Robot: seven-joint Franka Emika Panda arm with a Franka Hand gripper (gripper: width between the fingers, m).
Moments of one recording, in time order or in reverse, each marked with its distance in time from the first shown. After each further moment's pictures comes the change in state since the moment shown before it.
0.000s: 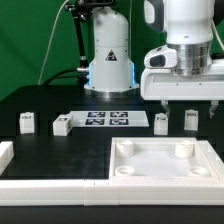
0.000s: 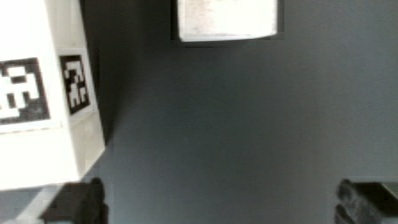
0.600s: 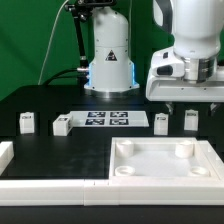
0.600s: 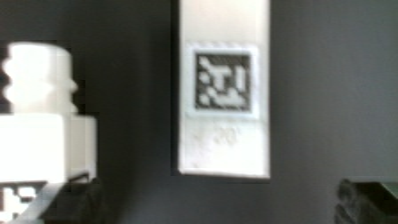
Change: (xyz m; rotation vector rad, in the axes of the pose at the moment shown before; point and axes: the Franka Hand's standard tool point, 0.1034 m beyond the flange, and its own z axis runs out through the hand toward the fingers) arm -0.028 0.001 0.006 -0.060 -0.334 -0.057
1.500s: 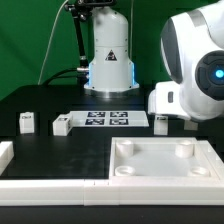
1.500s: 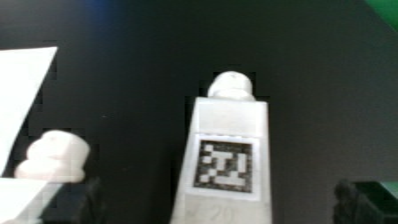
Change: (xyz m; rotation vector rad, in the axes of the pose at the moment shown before) arm -0.008 -0.007 0.018 -0.062 -0.597 -0.039
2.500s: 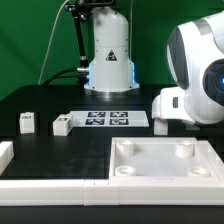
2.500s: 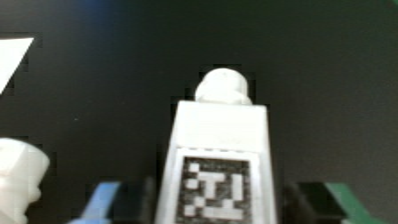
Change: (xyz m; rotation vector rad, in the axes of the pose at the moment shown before) arm 0.005 -0.004 0.021 -0.021 0.003 -0.008
